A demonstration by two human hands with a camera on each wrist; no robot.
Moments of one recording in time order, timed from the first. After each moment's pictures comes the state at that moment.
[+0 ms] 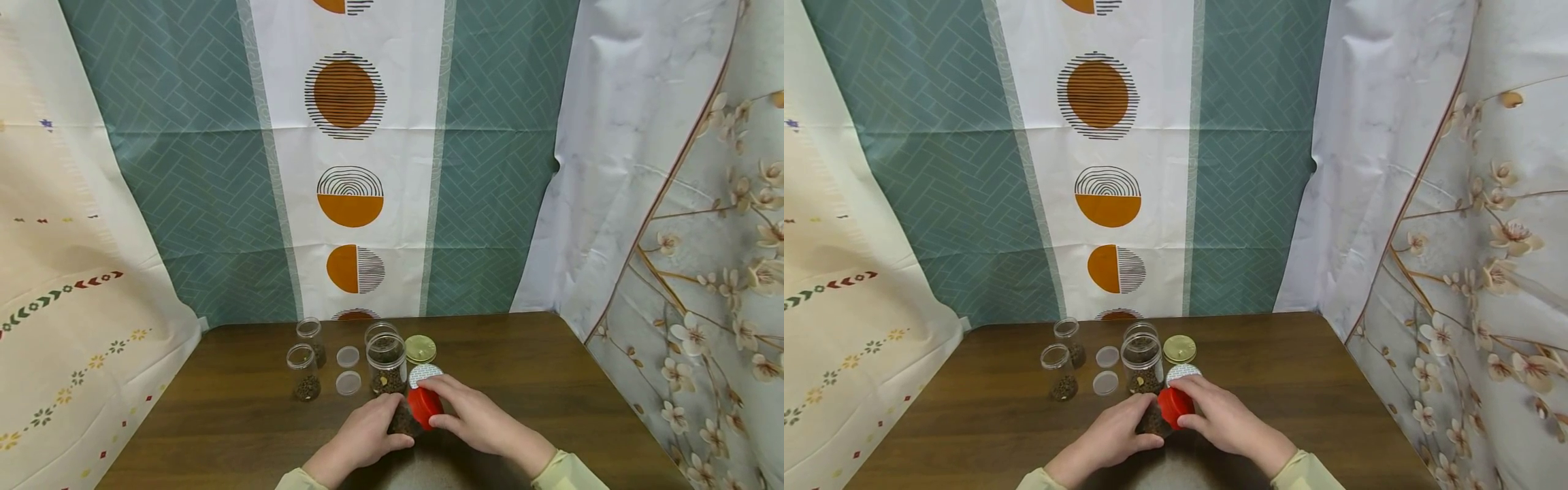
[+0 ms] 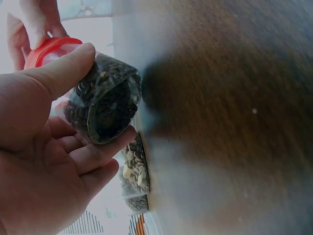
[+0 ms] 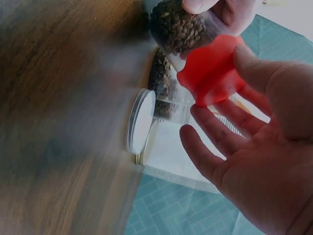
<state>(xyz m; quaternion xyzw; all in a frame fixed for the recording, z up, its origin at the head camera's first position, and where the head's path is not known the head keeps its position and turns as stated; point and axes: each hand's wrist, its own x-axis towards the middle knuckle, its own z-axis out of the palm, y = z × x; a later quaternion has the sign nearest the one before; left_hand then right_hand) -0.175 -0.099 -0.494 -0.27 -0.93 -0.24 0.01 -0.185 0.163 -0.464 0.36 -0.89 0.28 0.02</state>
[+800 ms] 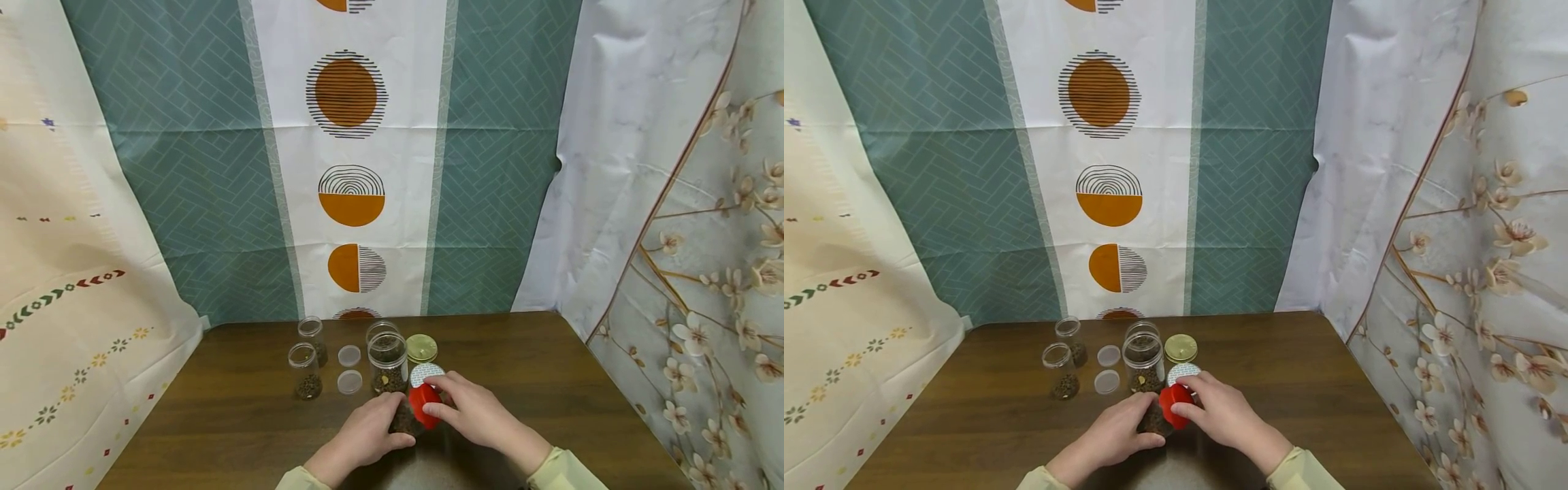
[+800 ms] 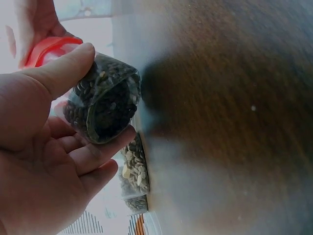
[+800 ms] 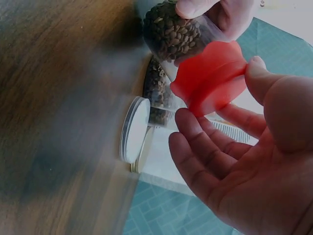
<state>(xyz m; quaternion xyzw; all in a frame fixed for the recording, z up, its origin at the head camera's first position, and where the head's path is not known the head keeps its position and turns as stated) -0.173 -0.098 -0.492 -0.27 -0.94 -0.23 0.01 -0.186 0.156 -0.462 0.29 -0.91 0.28 0.03</state>
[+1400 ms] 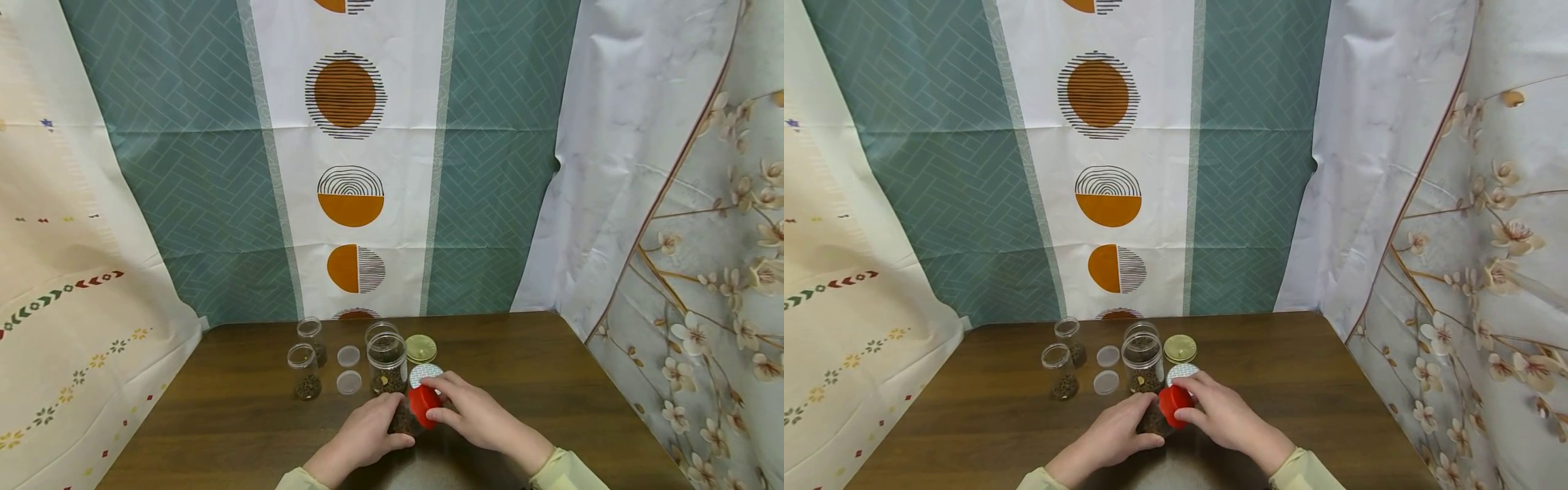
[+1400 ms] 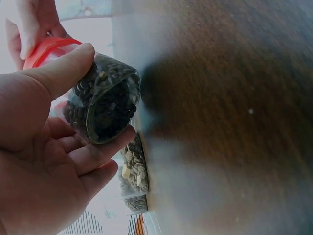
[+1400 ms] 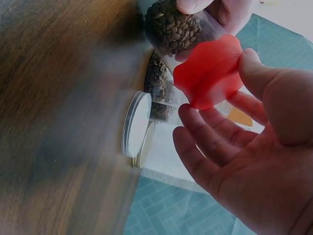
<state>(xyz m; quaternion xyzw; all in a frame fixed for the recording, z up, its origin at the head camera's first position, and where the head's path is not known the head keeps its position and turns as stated) -0.174 -0.098 -0.492 -0.27 -0.94 -0.23 0.01 -0.188 0.161 -0.463 0.34 -0.89 0.30 0.01</state>
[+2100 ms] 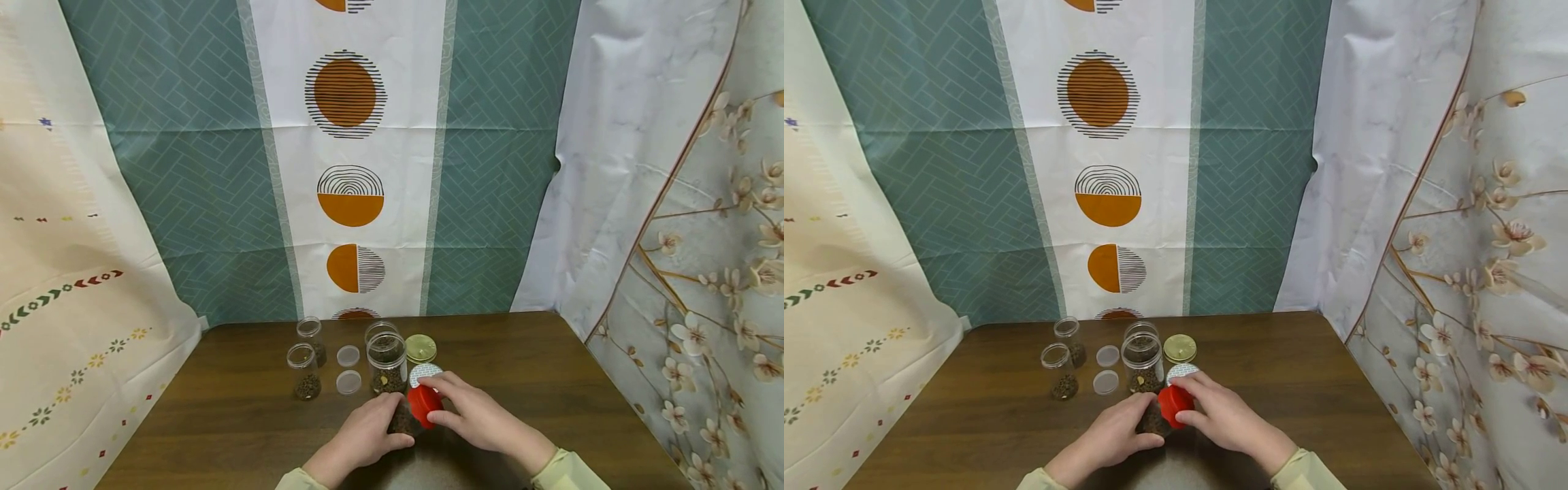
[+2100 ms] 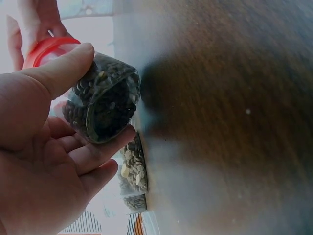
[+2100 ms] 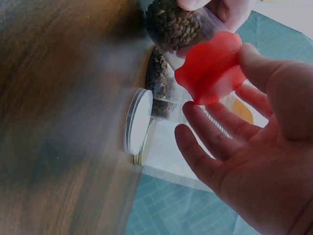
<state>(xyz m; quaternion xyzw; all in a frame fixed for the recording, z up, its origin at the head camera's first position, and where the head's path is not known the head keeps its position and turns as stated) -0.174 -0.099 -0.493 -0.27 -0.93 -0.24 0.01 -0.186 0.163 -0.464 0.34 -0.89 0.30 0.01</state>
